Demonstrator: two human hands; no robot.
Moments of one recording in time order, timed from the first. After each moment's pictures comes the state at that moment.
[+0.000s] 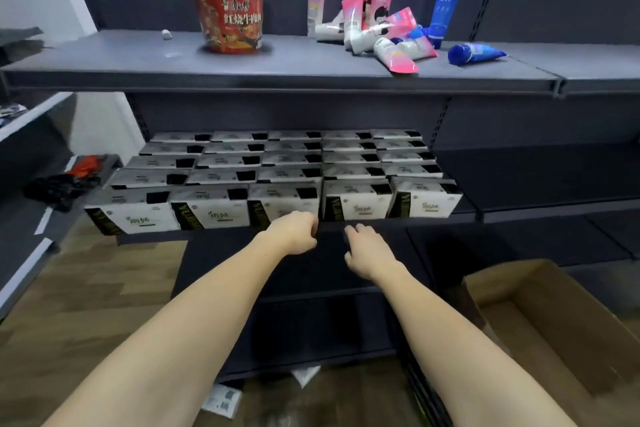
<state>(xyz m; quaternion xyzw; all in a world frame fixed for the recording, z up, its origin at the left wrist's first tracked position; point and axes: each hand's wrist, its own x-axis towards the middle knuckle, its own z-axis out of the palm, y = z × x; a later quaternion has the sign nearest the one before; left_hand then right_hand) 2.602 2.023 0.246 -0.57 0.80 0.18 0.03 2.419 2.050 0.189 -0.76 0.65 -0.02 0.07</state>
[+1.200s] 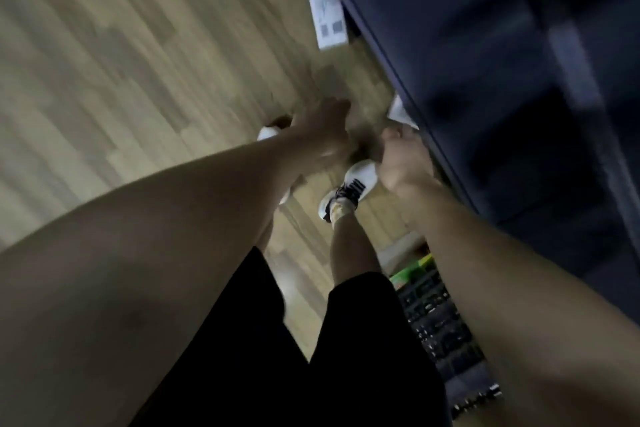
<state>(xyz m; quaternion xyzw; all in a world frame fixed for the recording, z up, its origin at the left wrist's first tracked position) 2.658 2.159 -0.292 -0.83 0.29 0.48 -0.02 2.522 2.059 -0.326 -0.84 0.32 0.38 0.22</state>
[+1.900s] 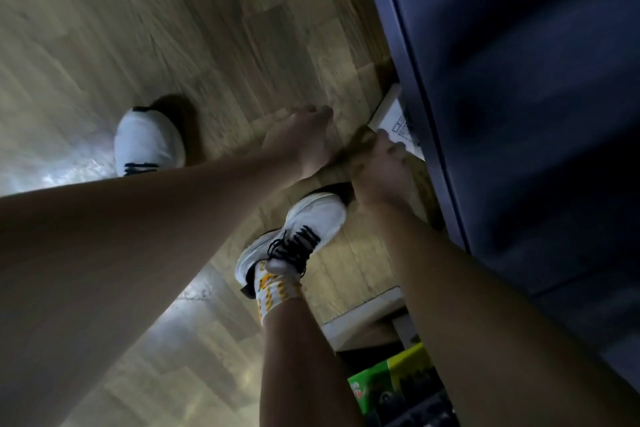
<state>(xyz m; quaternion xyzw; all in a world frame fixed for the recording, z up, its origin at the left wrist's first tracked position) 2.608 2.138 -0.669 -0.84 0.25 0.46 -0.16 2.483 2.029 -0.697 -0.85 0.39 0.33 0.14</state>
